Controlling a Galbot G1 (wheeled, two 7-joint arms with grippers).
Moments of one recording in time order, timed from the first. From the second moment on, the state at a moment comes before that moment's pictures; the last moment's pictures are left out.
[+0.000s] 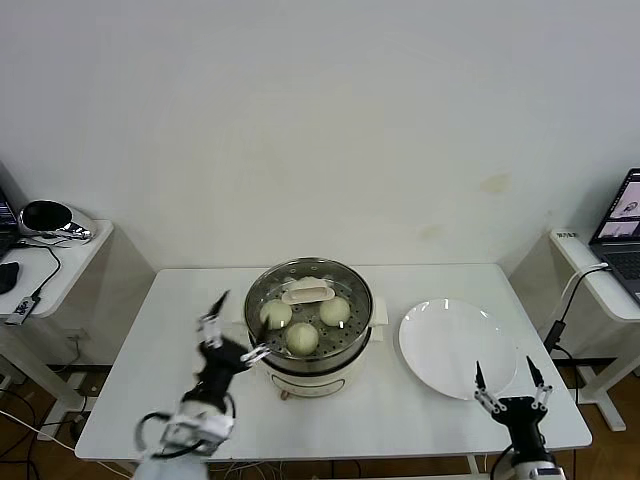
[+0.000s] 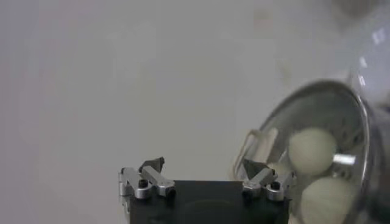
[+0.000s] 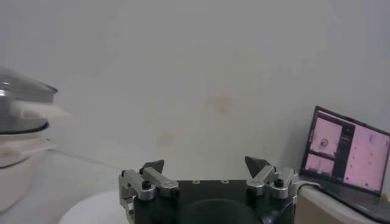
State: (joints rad) left arm 1.48 -1.16 -0.34 -2.20 0.32 0.18 -0.15; right arm -1.65 1.43 0.80 1.92 -0.01 0.30 -0.07
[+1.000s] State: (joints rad) left arm 1.93 -1.25 -0.53 -2.08 -0.29 -0.12 -0.17; right arm -1.83 1.35 0.56 2.00 0.10 0.19 -0.09
